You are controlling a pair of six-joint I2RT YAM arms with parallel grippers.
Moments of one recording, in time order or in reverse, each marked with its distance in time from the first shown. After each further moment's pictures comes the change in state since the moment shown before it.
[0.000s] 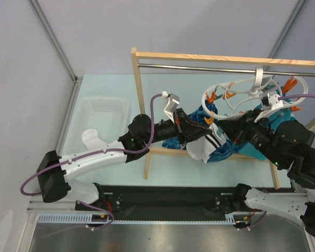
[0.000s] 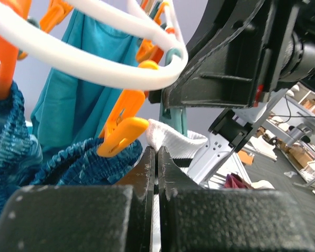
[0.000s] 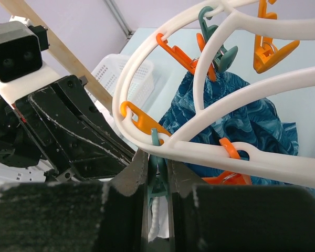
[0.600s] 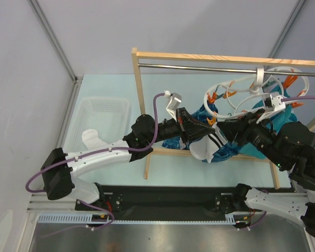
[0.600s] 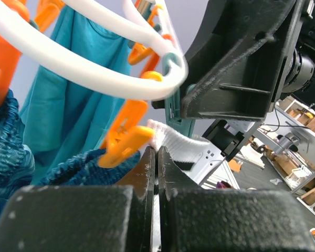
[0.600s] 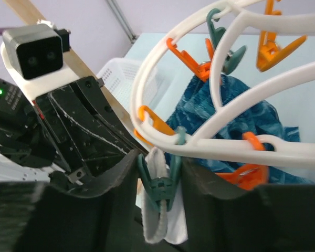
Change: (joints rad) left arm 0.000 0.052 0.007 0.089 0.001 -0.068; right arm 0.000 -0.016 0.000 0.000 -0.012 0.003
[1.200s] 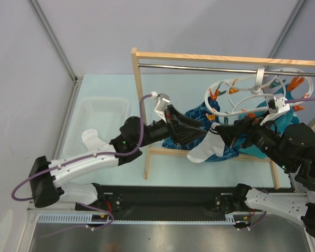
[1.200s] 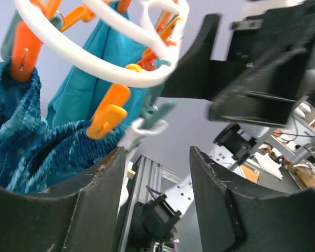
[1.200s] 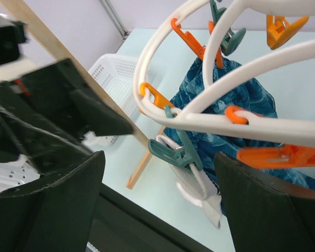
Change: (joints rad) left arm 0.000 -0.116 -0.037 -0.132 -0.098 0.046; right arm 0.000 -0.004 0.031 -0.066 0.017 -0.004
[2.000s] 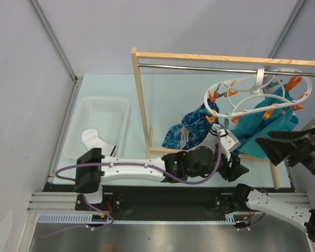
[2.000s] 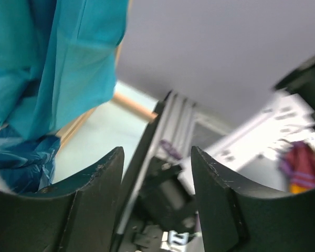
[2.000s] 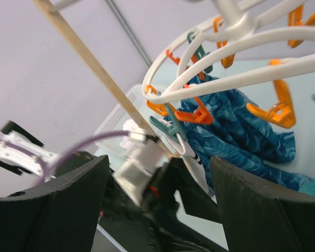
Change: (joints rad) left arm -0.387 0.413 0.358 -0.313 -0.380 0.223; right arm 0.000 -0.142 0.214 -0.208 -0.037 0.047
